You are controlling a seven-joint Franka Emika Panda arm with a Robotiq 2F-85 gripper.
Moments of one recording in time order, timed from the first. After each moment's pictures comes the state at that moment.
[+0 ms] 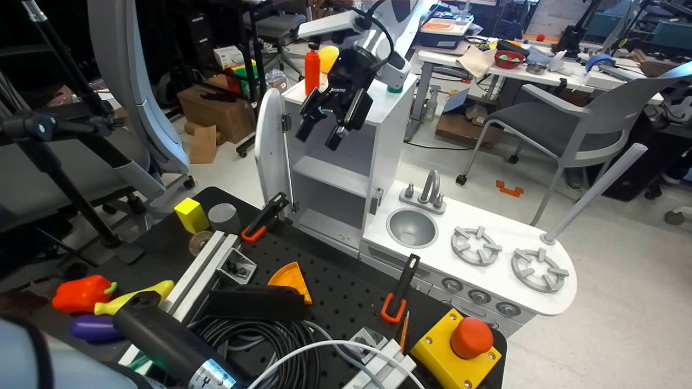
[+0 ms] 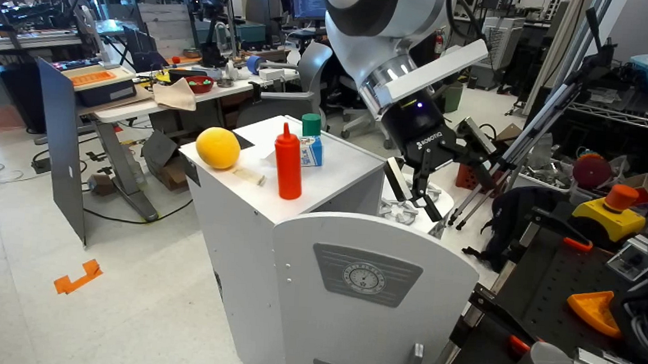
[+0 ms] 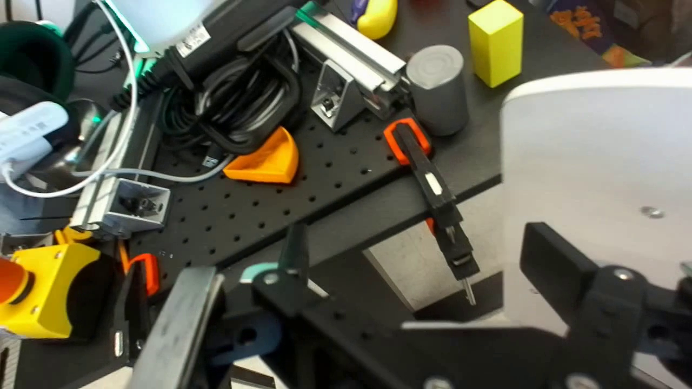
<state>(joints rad) 0.16 0.66 0.01 -1.70 0.14 1.44 0.56</state>
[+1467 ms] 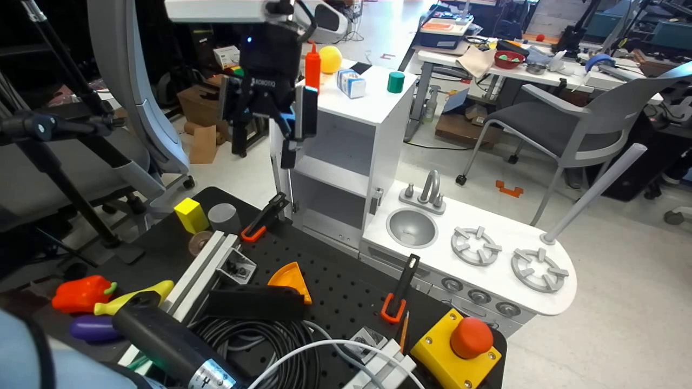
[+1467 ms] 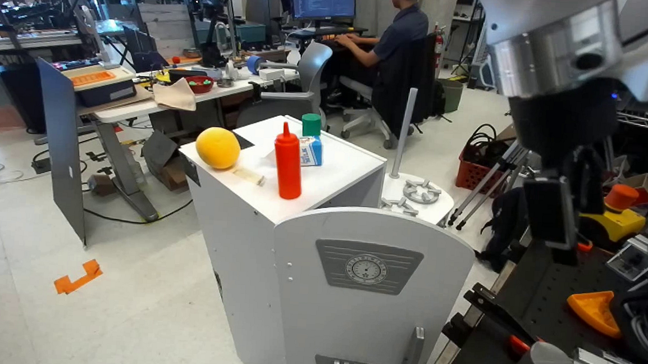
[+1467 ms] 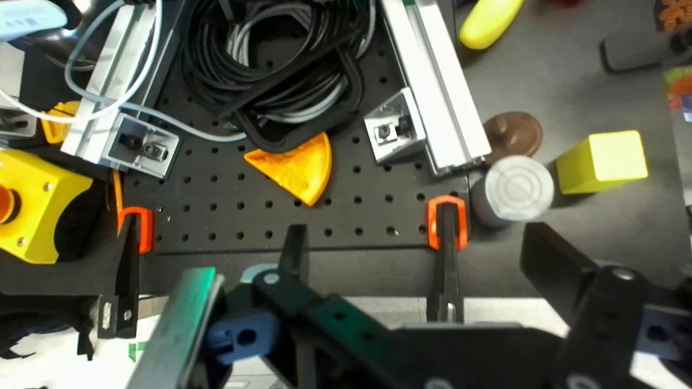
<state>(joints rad) 0.21 -0.03 0.15 -2.52 0.01 1.98 0.34</state>
